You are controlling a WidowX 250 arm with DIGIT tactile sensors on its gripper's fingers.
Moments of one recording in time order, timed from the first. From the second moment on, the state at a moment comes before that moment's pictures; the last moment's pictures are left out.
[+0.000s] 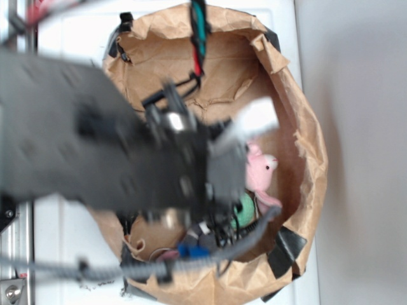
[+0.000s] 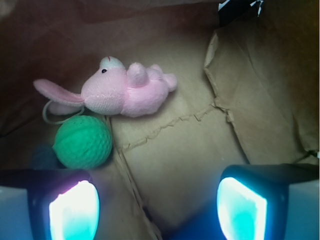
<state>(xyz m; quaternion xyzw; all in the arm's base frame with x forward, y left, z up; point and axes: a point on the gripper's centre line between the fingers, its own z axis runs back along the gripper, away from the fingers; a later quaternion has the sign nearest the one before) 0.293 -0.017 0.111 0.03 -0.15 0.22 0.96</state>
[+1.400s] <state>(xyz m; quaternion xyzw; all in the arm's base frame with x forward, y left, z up) 0.329 -0.045 0.042 -0.04 -0.15 0.22 0.96</state>
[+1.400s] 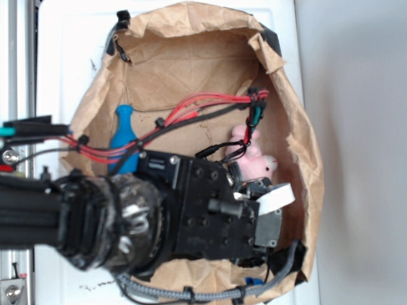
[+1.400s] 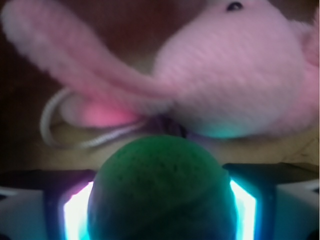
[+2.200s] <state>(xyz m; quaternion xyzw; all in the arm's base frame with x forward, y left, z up) 0.294 0.022 0.169 0.11 -0.10 0.26 0.95</state>
